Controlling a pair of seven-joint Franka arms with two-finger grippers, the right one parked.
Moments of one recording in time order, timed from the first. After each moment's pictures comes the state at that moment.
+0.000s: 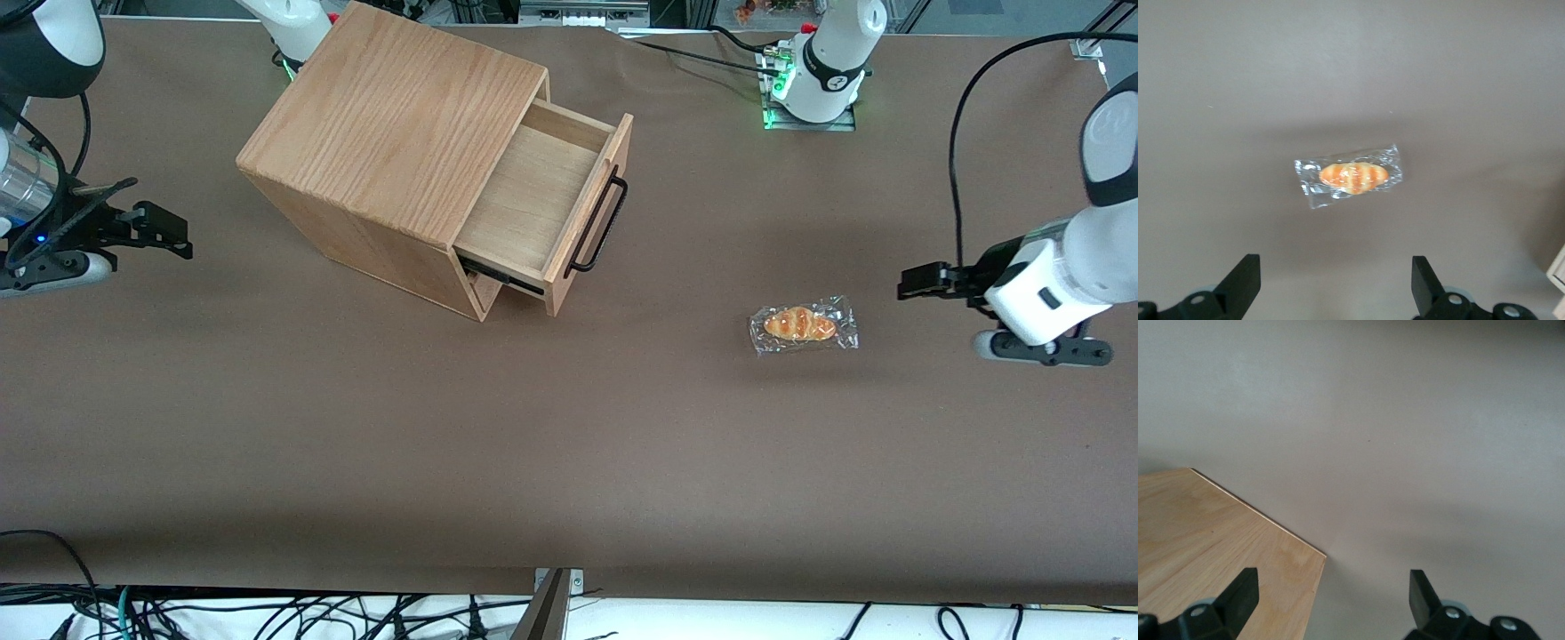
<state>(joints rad) 0.06 0.34 -0.11 -1.31 -0.04 1.47 0.01</state>
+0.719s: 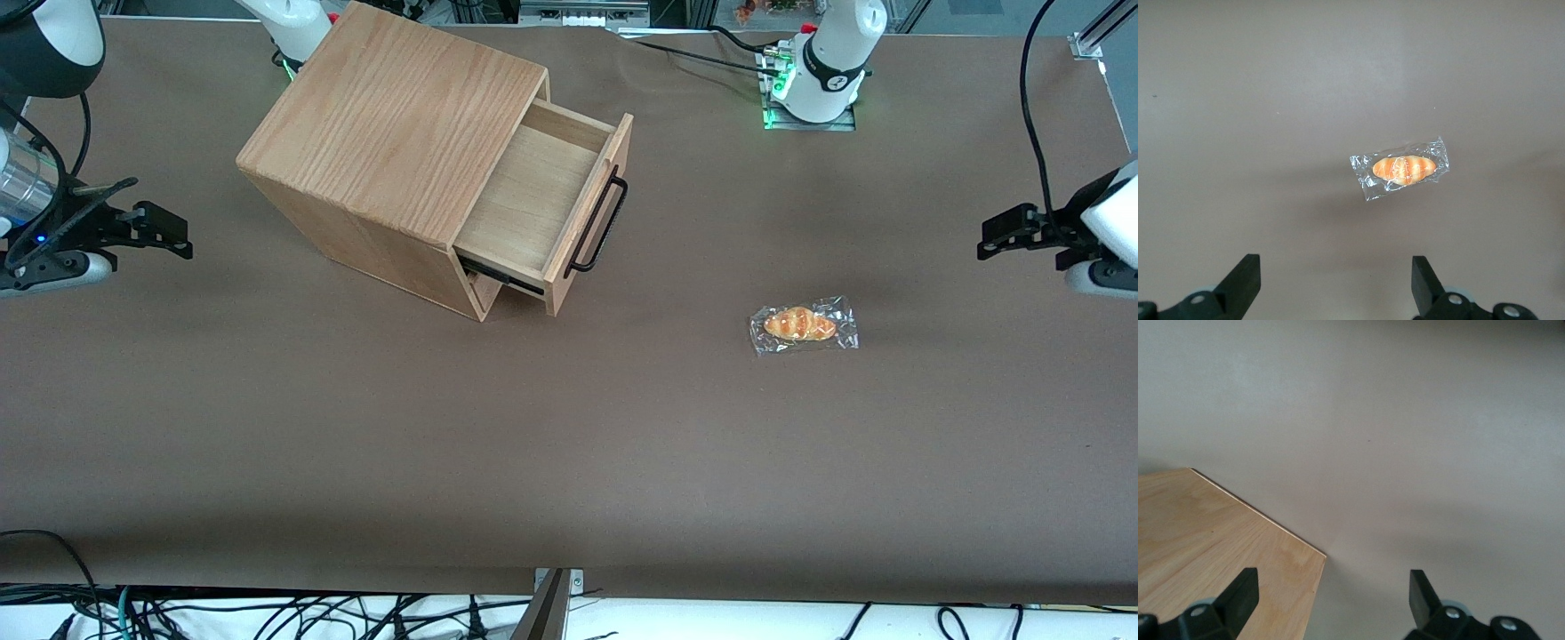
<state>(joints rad) 0.00 0.13 0.04 -1.48 0.00 1.53 0.15</state>
